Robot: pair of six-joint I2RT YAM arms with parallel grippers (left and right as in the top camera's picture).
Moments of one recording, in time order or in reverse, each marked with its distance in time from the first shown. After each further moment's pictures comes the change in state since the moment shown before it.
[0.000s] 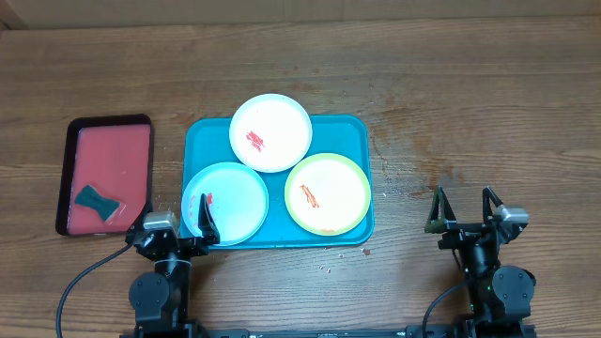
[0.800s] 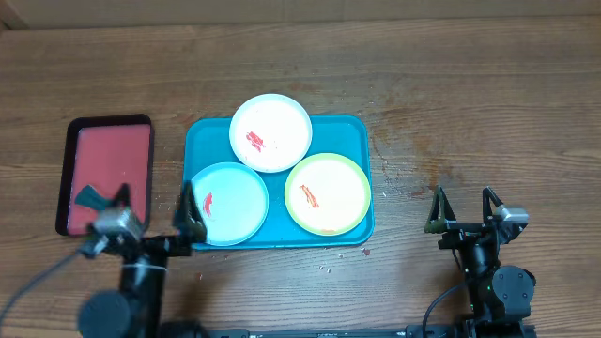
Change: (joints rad) left arm 0.000 0.242 0.583 -0.291 0.061 -0.137; right arm 0.000 0.000 0.000 0.000 0.000 0.000
